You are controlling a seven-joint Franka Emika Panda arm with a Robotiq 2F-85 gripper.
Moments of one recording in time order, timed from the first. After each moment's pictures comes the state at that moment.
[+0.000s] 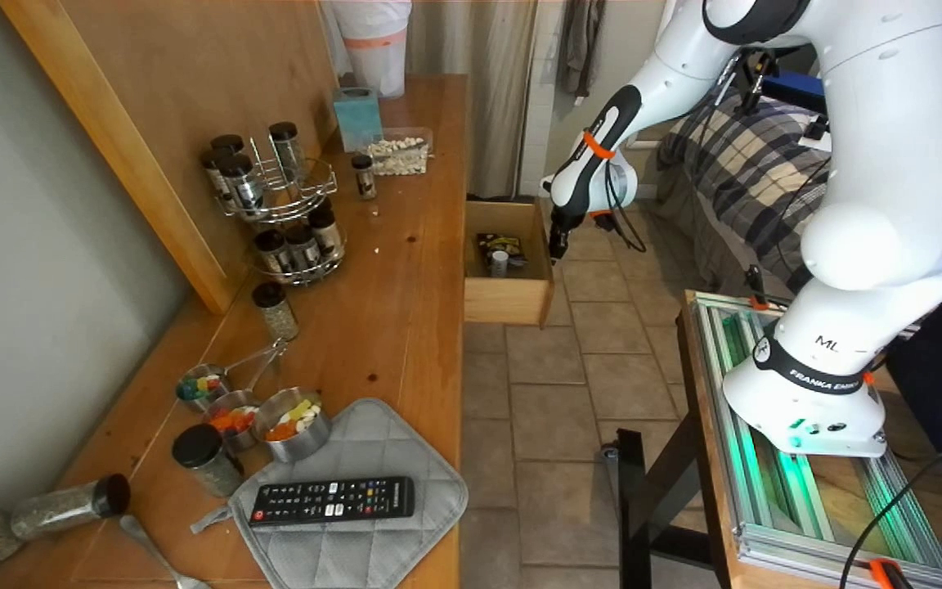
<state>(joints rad) -1.01 0.75 0.14 -2.12 0.01 2.99 -1.06</state>
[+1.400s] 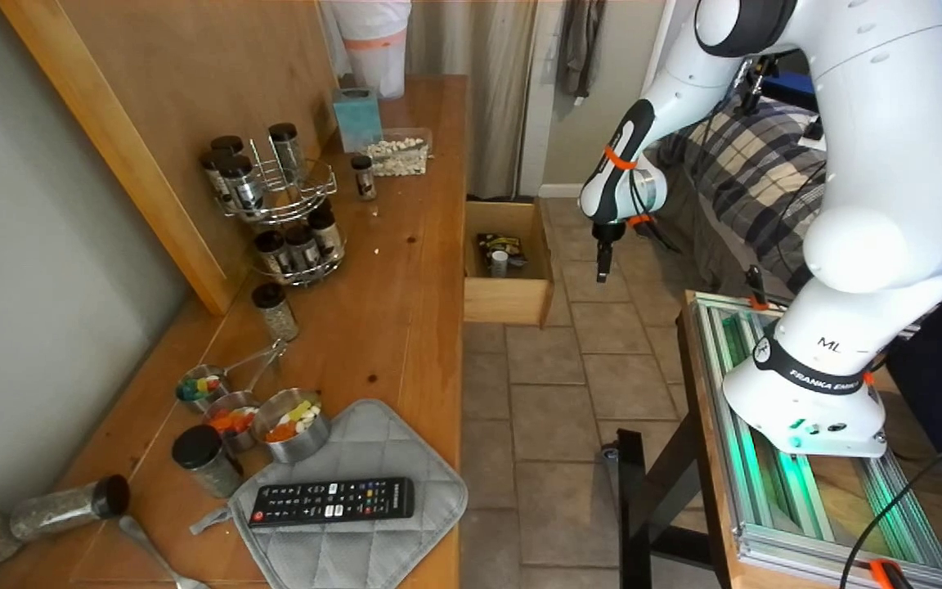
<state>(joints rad) -0.96 0.77 -0.07 -2.14 0.00 2.83 -1.02</state>
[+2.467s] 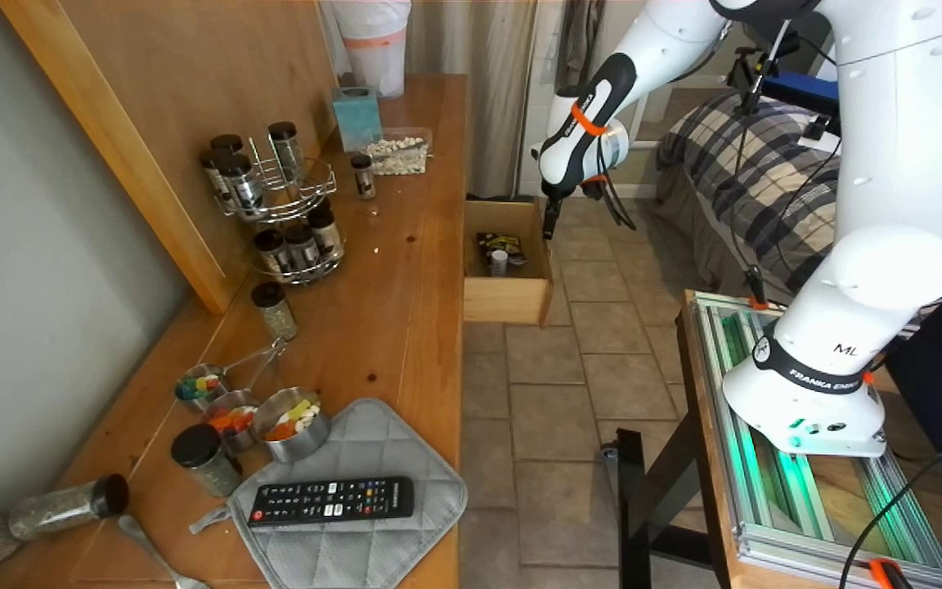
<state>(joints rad) -0.62 0.55 -0.18 -2.14 -0.06 2.80 -0.66</state>
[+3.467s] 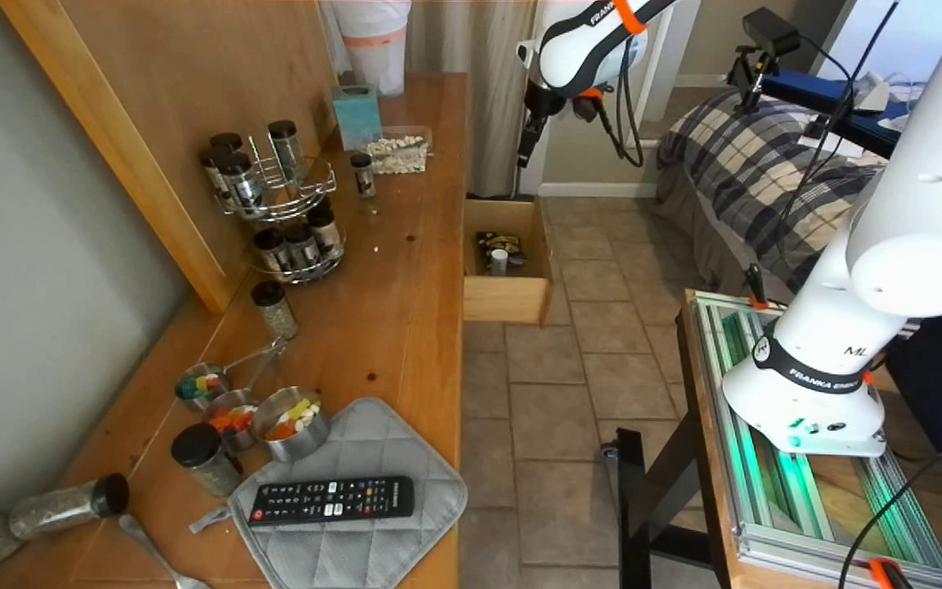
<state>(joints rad) -0.42 0.11 -0.25 -2.22 -0.06 2.61 -0.53</state>
